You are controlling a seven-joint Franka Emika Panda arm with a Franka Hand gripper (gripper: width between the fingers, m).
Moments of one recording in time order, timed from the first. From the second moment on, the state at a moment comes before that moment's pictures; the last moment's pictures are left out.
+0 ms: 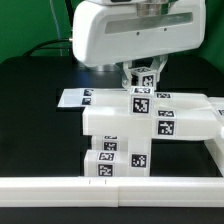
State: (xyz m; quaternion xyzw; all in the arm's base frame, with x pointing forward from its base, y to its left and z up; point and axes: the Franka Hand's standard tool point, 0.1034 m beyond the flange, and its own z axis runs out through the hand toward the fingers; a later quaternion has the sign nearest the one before) arm 0.577 0.020 0.112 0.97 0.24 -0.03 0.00
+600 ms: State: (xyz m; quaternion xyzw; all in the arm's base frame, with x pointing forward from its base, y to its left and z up) arm 0.578 0.018 0.112 0.97 0.24 -0.03 0.00
